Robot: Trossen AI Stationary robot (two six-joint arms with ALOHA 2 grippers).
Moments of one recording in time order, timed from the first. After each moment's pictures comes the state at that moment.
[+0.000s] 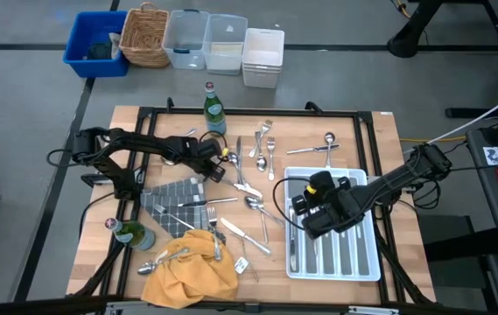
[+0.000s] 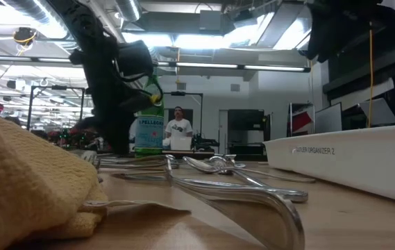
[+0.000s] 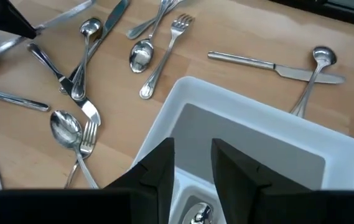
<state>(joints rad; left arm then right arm) 0.30 1.55 0.78 -0.43 -0.06 -0.70 0.49 1.56 1.33 -1.35 0.70 1.67</state>
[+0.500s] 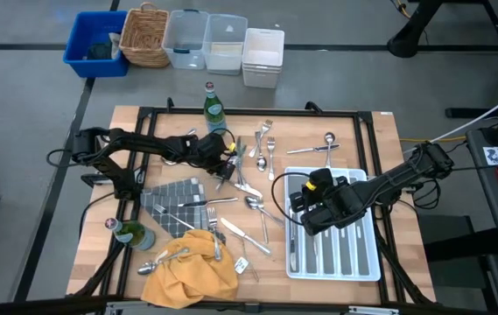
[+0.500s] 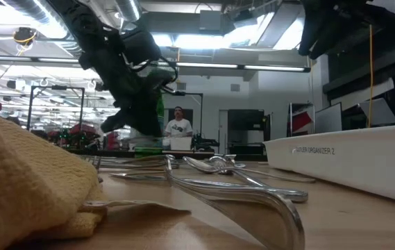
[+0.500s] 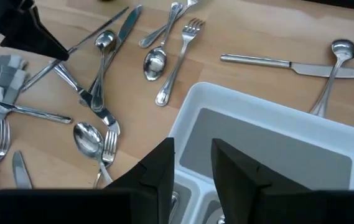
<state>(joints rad) 0.29 1.55 0.78 -0.14 0.14 -0.80 0.46 1.53 1.33 -1.28 0.71 1.67</state>
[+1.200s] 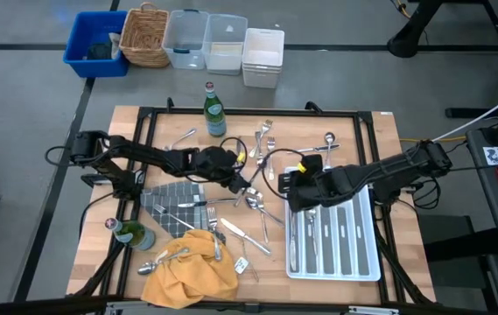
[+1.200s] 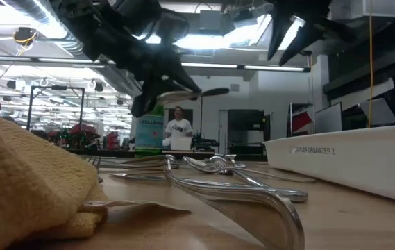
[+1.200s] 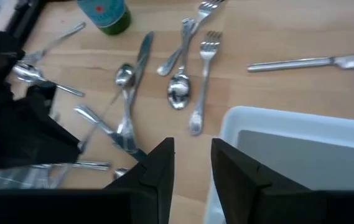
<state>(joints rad) 0.09 1.54 0.78 0.24 0.15 -0.92 0.29 1.53 1.33 -1.05 0.68 1.62</state>
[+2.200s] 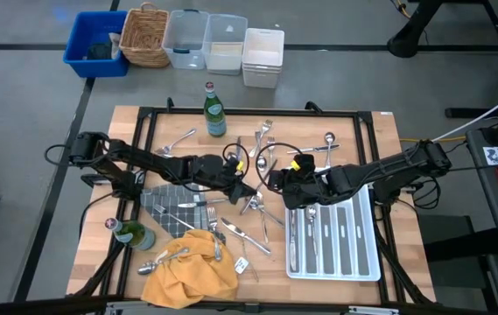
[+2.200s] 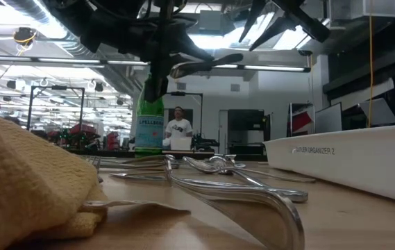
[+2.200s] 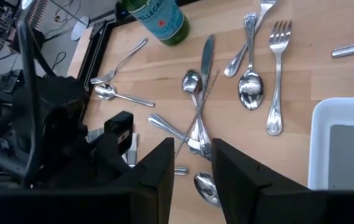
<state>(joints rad) -0.01 1.54 0.78 0.41 0.11 -0.88 0.28 1.54 1.33 -0.76 0.71 1.62</state>
